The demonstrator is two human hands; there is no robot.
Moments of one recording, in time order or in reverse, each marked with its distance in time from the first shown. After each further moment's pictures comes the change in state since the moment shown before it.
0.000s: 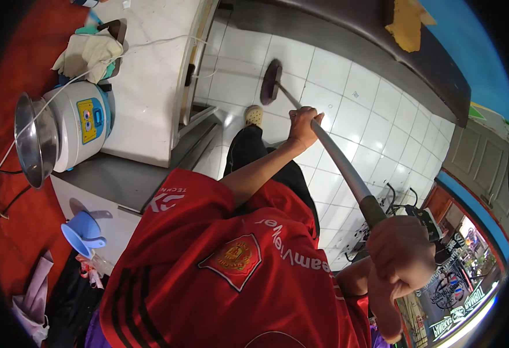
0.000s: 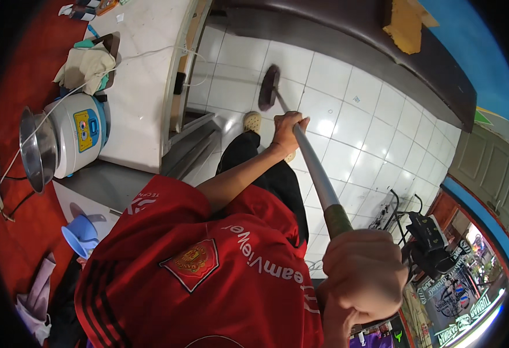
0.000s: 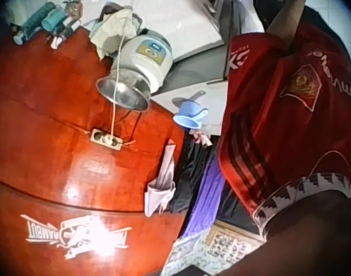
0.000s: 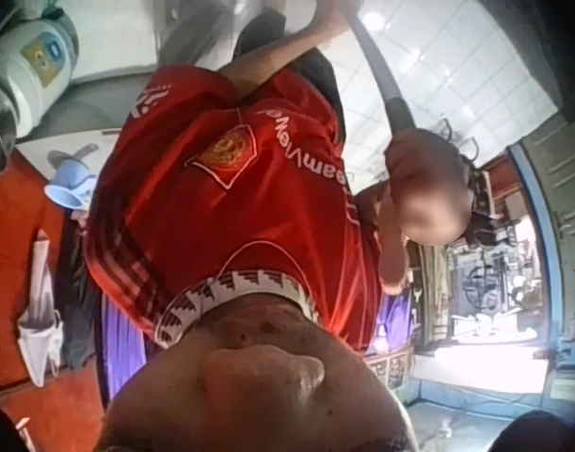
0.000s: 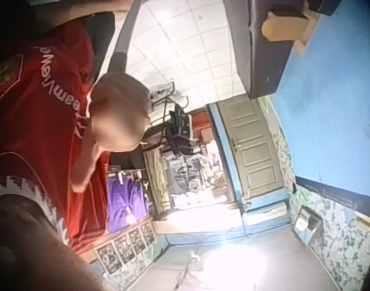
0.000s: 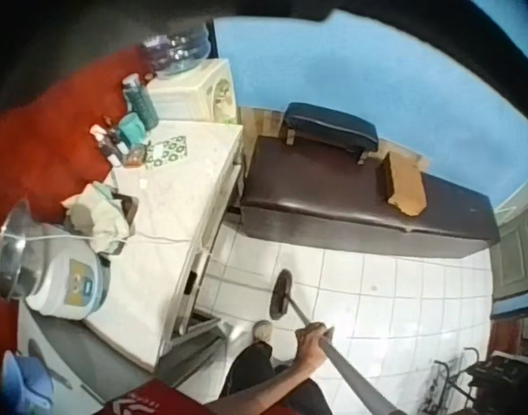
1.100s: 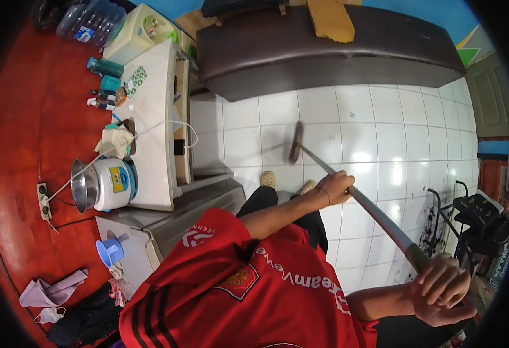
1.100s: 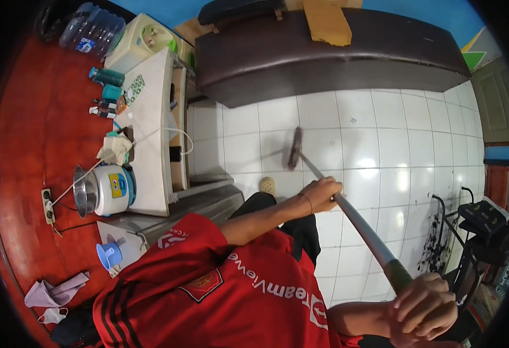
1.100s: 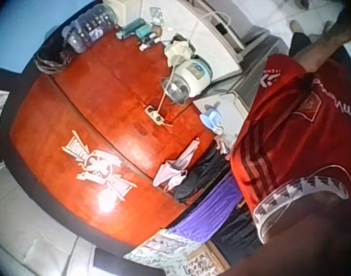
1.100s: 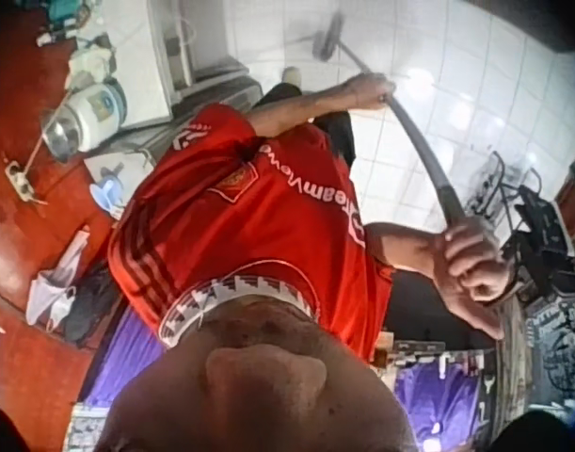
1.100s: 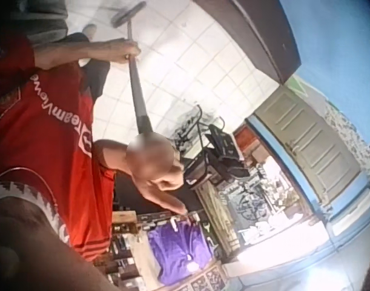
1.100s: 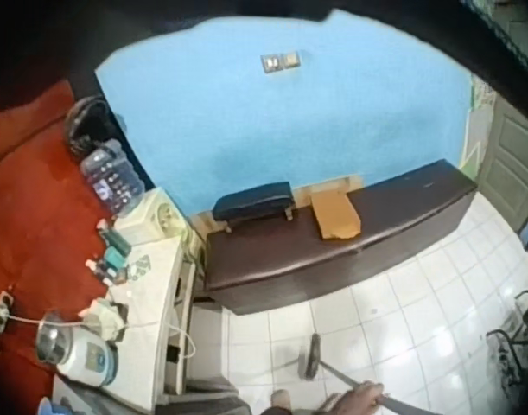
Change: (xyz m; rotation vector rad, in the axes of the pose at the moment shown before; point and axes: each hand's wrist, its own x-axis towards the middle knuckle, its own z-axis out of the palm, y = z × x) left_hand -0.108 0.153 0.164 0.260 -0.752 0.434; right_hand -0.235 -0.090 -0.204 0.324 0.842 -0.234
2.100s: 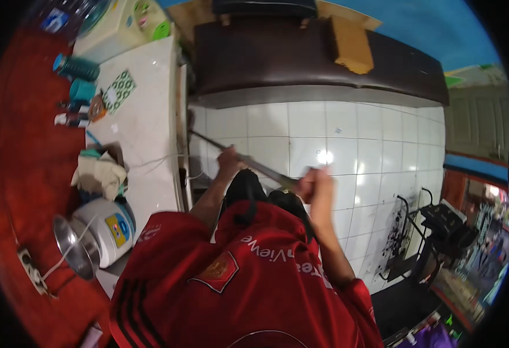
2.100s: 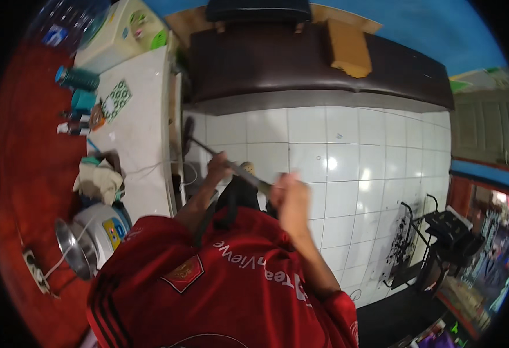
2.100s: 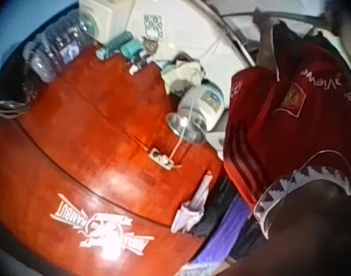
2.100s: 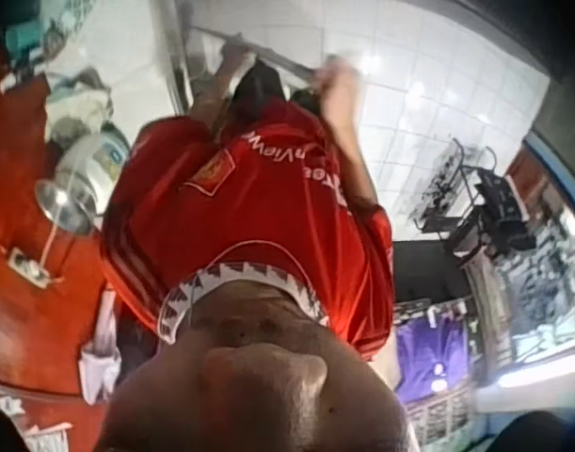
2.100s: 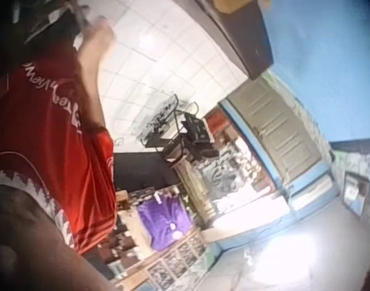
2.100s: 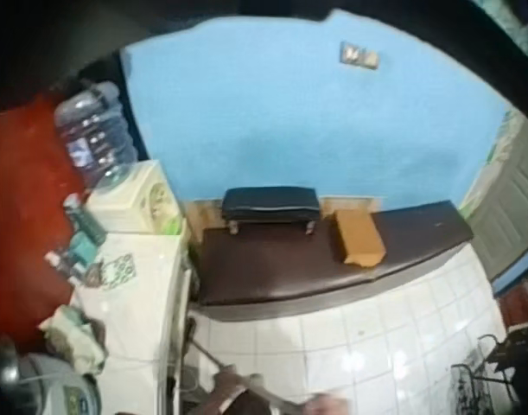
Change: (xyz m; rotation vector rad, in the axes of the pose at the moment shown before) left_hand -0.101 -0.406 -0.224 0.072 0.335 -0.623; right_hand 0.020 0.351 0.228 -0.588 -0.089 0.878
